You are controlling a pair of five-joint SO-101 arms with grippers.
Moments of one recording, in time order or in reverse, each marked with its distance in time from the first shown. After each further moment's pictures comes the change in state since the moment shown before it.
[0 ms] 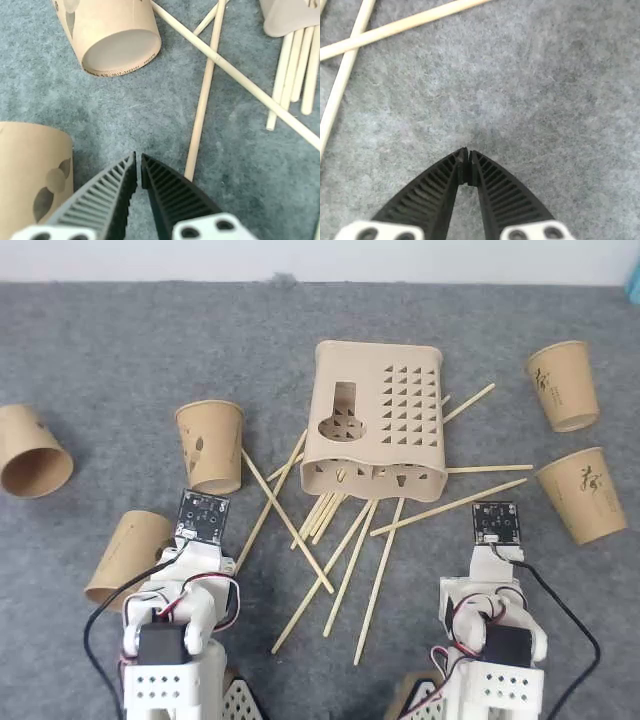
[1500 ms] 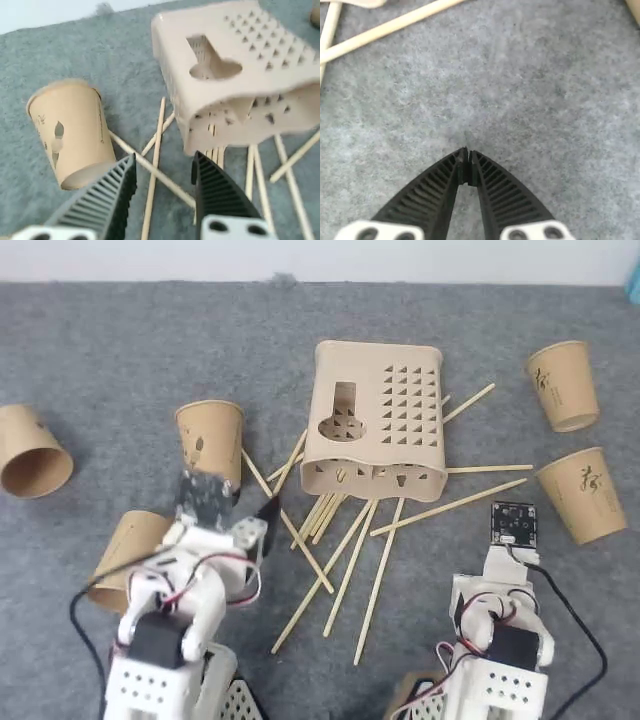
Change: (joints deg) left arm 14.6 16.2 -20.4 -15.1 11.4; right arm 6.2 0.0 -0.1 -1.1 0.9
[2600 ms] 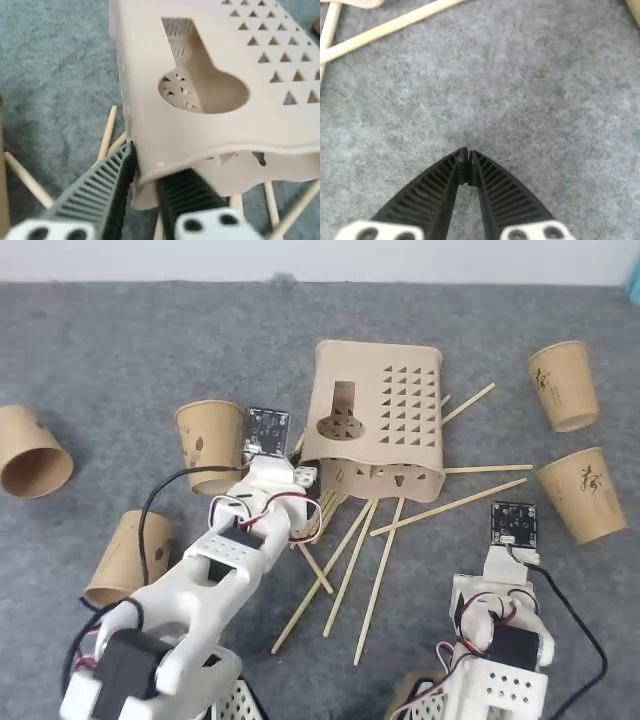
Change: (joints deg) left arm 7.6 71.1 -7.0 -62.2 12.9; right arm 0.0 0.0 0.0 -0.1 0.0
